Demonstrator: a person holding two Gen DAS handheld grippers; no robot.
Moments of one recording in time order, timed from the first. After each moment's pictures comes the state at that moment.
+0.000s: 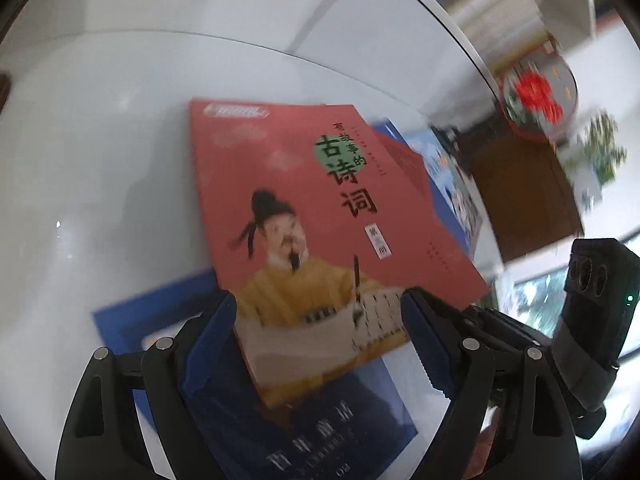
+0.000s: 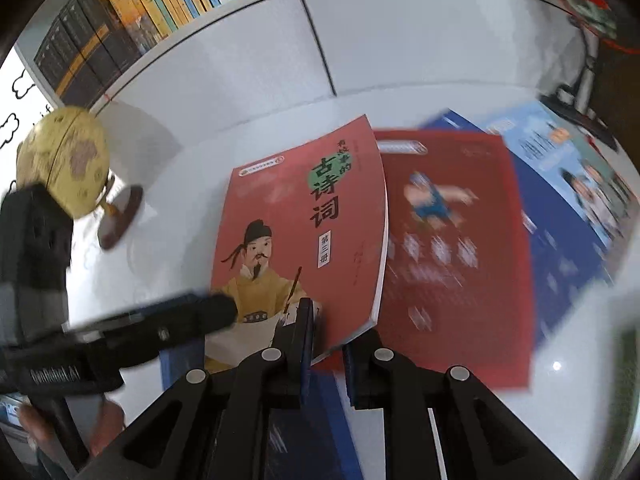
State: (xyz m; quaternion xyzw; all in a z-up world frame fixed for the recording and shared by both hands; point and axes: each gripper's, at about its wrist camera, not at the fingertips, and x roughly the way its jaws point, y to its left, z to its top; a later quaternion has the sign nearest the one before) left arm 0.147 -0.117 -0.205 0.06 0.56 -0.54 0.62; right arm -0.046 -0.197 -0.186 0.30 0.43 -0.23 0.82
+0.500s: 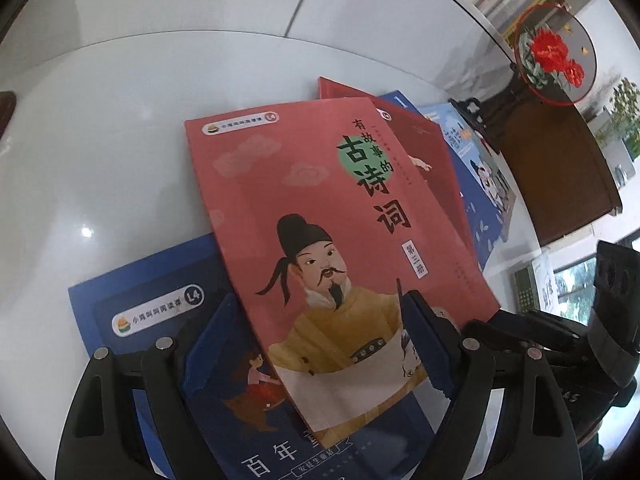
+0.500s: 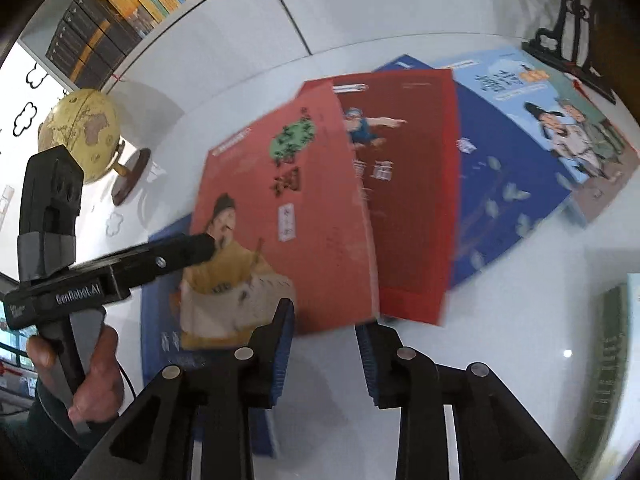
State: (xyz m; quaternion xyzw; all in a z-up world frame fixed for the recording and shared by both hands) left arm 0.120 -0.130 -0.216 0.11 0.55 -0.50 0.66; right arm -0.108 -0.234 -0.204 0.31 0.47 -0.16 0.81
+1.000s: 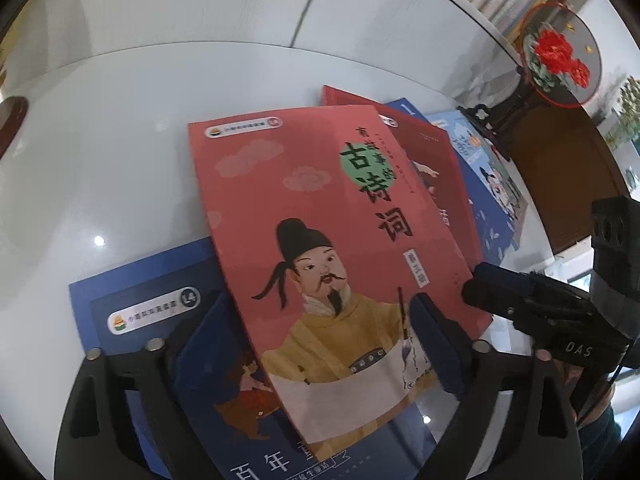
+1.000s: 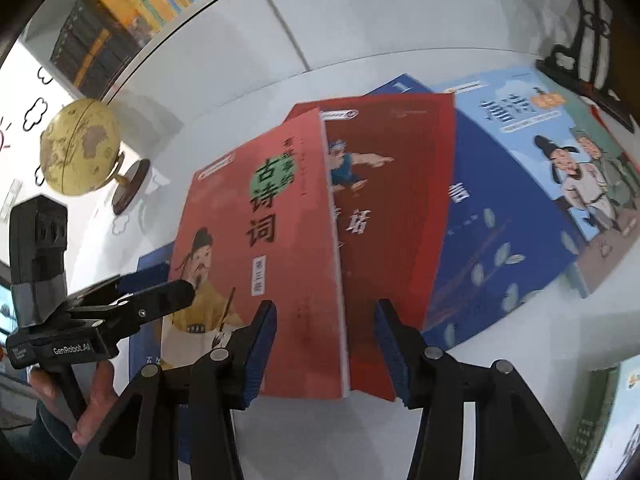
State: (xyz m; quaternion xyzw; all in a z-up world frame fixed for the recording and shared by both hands) left arm 0.110 -0.134 -0.220 0.11 0.52 -0.49 0.69; right arm -0.088 -0.260 -0.215 0.29 0.45 -0.13 0.83
